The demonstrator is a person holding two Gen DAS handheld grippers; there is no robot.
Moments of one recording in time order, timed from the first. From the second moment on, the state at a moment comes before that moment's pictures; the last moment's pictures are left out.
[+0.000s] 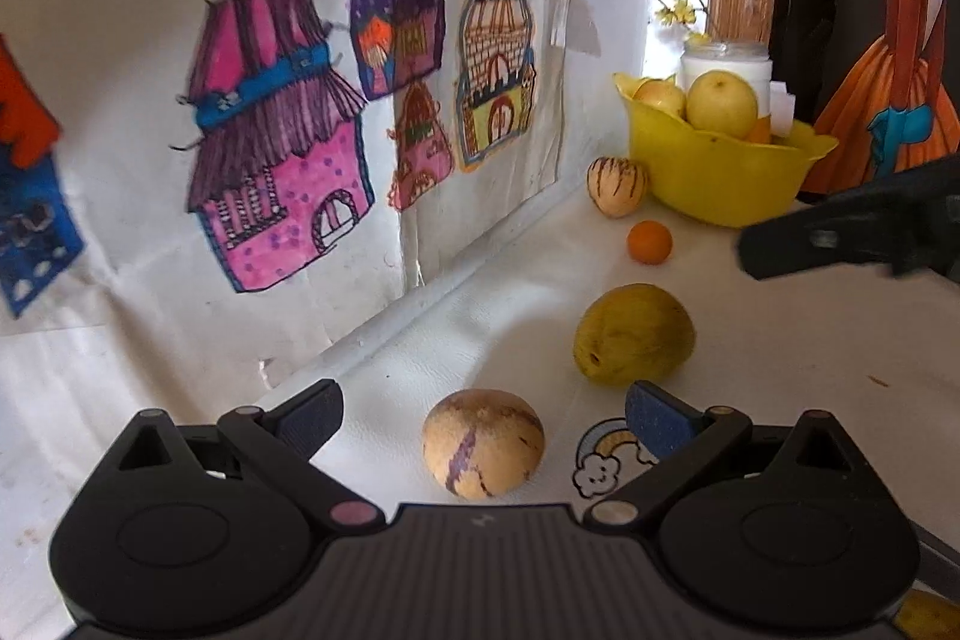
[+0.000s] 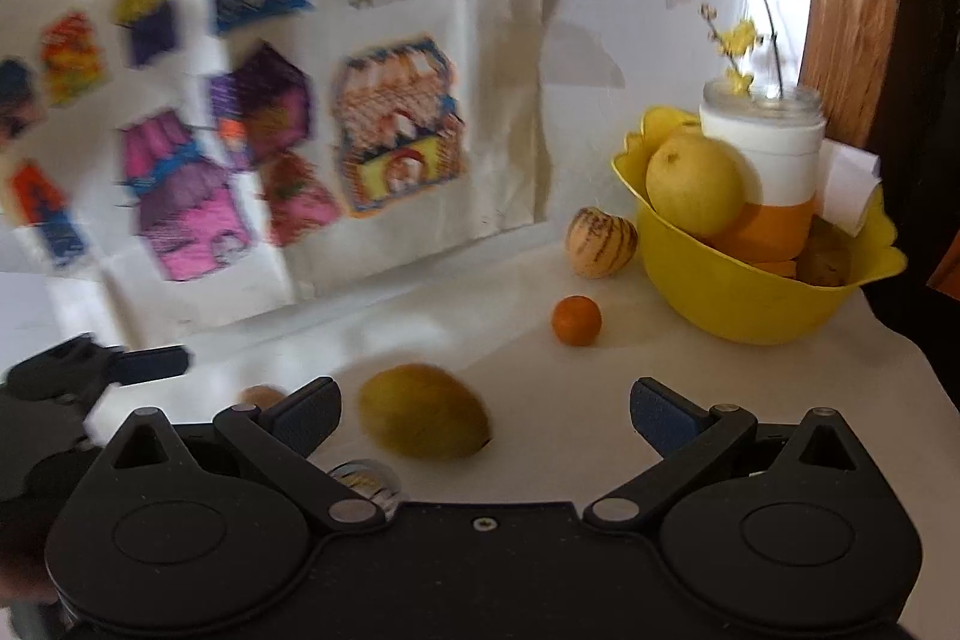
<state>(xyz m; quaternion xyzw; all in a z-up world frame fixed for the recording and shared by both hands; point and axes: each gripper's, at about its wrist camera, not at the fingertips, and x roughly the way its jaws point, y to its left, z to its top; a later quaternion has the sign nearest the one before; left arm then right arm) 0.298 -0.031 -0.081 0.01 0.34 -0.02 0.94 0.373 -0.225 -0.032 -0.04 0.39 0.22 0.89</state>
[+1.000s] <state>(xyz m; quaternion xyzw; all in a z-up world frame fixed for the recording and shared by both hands) 0.316 -0.034 -0.116 0.02 0.36 -0.03 0.93 0.490 -0.201 -0.124 -0.07 0.43 0.20 0.88</state>
